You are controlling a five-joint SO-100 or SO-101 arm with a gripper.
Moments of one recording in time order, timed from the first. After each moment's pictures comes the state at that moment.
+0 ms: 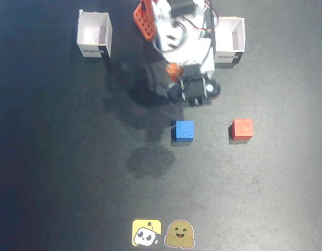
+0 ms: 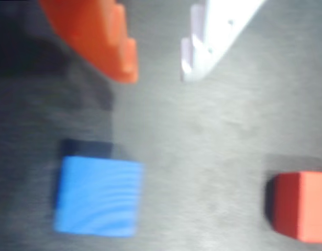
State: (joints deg) arm -21.2 145.5 147.7 63.0 103.3
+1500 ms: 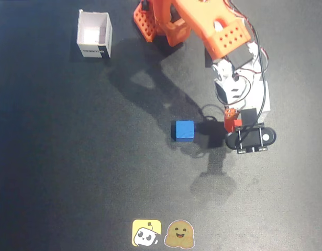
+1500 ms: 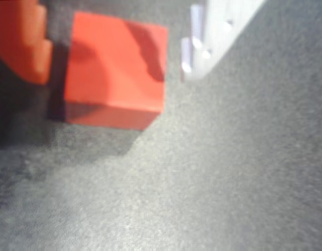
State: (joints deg) arm -39.2 100.2 127.0 39.6 122.8
